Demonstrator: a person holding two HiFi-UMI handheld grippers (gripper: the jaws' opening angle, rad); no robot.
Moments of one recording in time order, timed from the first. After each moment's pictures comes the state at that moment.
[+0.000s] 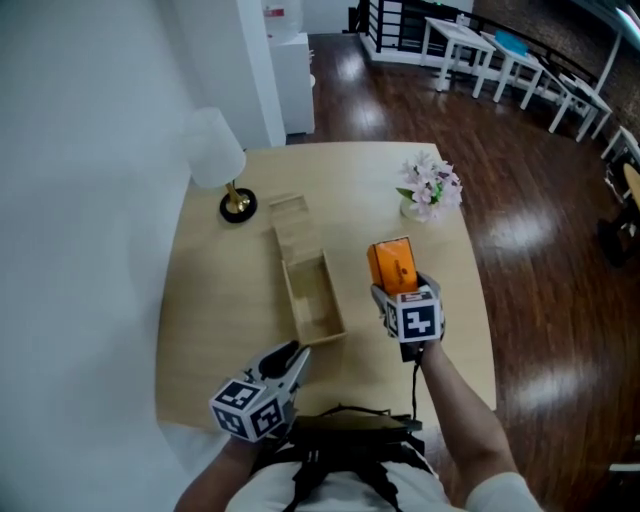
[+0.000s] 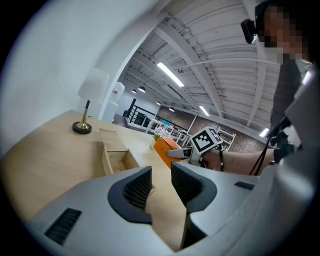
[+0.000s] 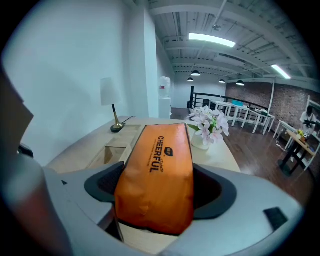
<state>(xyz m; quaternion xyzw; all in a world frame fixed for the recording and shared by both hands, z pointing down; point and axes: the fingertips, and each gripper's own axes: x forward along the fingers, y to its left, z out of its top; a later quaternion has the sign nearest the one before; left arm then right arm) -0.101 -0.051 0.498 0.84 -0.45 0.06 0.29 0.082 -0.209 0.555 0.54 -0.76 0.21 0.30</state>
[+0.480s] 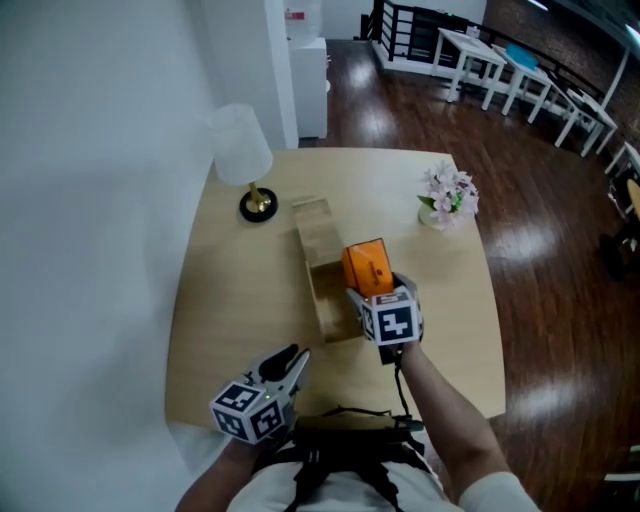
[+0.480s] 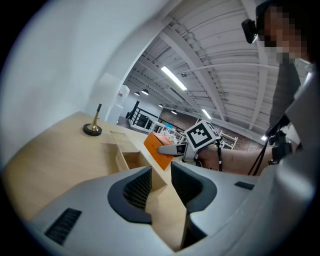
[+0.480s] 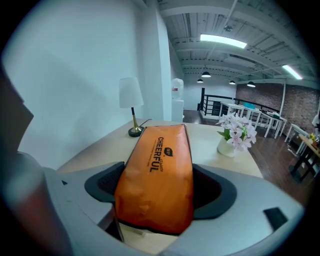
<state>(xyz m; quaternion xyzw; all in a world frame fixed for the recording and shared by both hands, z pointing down) -0.155 -0.040 0.501 0.83 -0.46 0.04 0.30 -0.031 -0.203 0.546 0.50 -0.79 0.20 0.29</state>
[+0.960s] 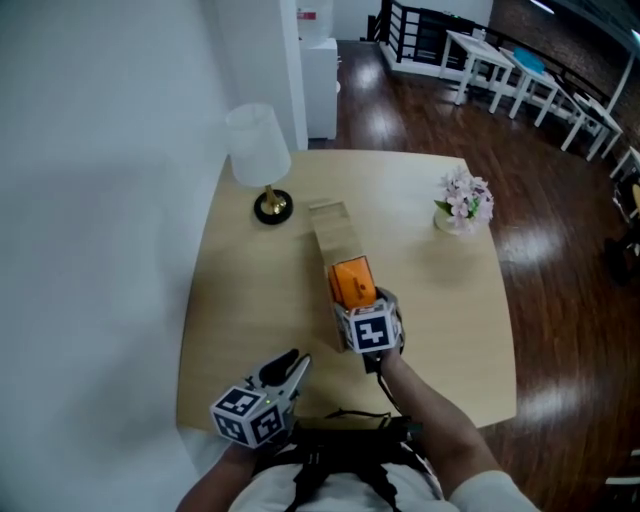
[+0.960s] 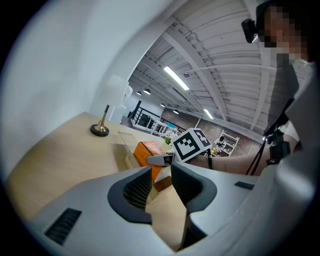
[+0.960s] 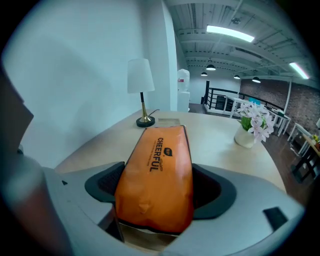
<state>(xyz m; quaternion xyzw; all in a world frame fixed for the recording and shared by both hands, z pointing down) -0.199 -0.039 0.504 0.83 -0.47 0.05 0.30 -0.110 -0.191 0.596 0.47 -0.79 0.22 0.33</state>
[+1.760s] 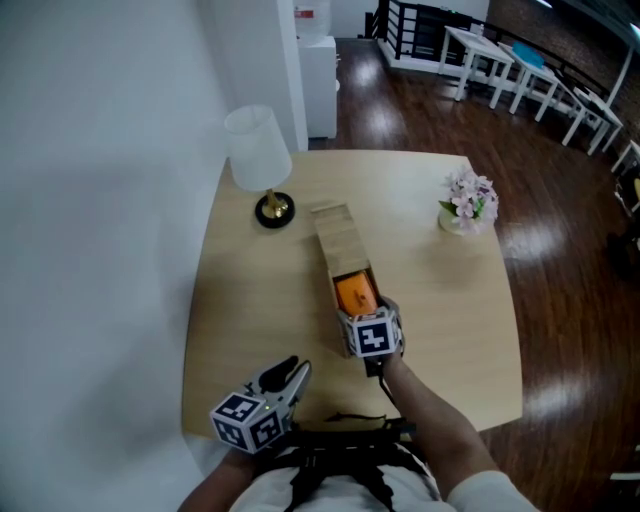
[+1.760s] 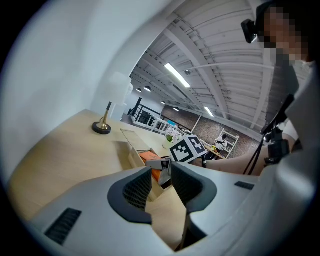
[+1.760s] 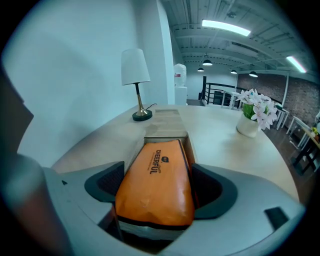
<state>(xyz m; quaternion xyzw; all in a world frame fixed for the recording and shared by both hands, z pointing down) -0.212 -0.044 0.513 0.83 -0.46 0.06 0.31 -0.112 -0.198 0.636 0.48 -0.78 0.25 0.33</state>
